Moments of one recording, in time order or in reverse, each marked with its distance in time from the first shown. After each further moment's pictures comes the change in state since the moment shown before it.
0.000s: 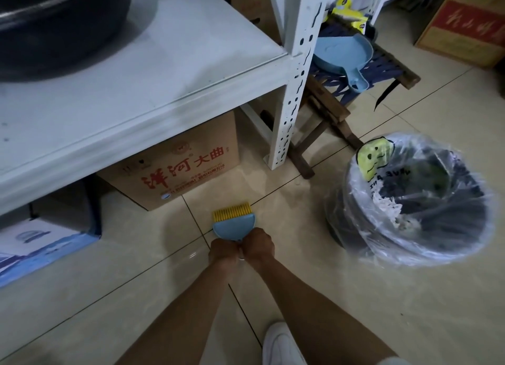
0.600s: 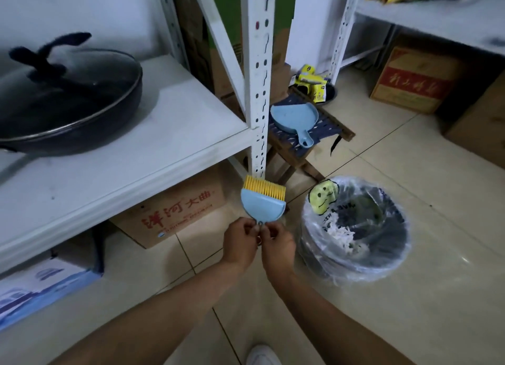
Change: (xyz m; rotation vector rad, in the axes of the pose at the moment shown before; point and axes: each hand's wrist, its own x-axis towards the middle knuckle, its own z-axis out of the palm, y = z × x) left_hand -0.147 0.122 -0.027 -0.243 -0.013 0.639; right_hand -0.083 0.001 -0.135 0.689 0.447 -0.237
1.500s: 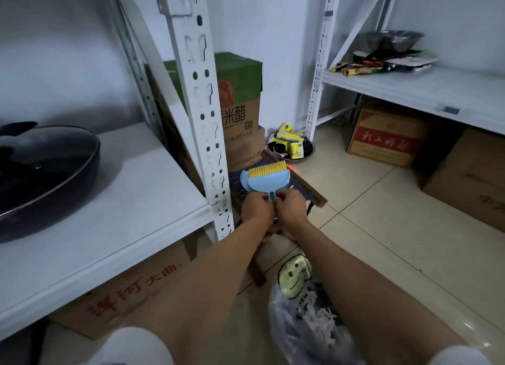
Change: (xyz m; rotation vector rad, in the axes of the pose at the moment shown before) left_hand 0.157 0.184 0.097 0.136 0.038 0.103; right_hand 0.231 -0.135 -0.077 -0.305 -0.031 -0.263
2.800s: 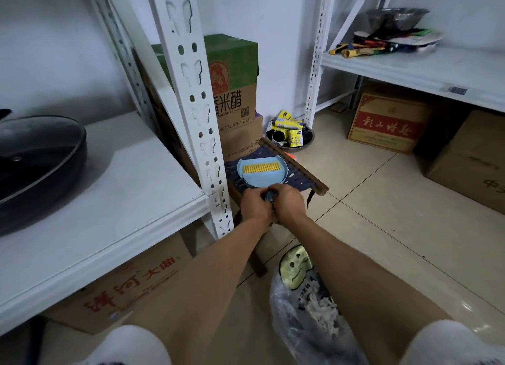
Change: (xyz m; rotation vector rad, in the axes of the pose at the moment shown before) left_hand 0.006 -0.029 0.018 -0.013 0.038 0.121; right_hand 0.002 0.019 0.014 -0.261 -0.035 -0.128
